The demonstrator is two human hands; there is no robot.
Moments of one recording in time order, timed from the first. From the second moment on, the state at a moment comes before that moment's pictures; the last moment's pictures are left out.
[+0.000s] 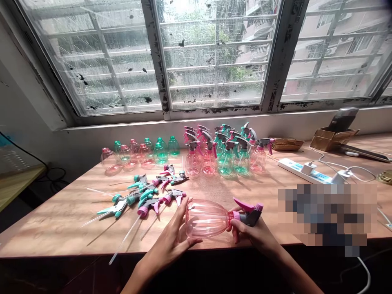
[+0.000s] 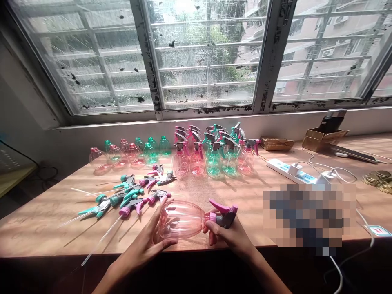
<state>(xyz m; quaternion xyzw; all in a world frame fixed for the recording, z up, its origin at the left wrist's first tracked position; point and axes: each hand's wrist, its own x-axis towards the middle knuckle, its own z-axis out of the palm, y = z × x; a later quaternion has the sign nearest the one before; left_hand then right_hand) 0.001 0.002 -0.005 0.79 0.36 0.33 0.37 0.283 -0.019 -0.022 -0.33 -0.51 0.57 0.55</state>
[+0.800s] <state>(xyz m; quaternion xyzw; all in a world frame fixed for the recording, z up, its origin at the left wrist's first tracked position) 0.003 -0.001 0.001 0.80 0.38 0.31 0.35 0.281 -0.019 -0.023 -0.32 -0.50 0.58 0.56</state>
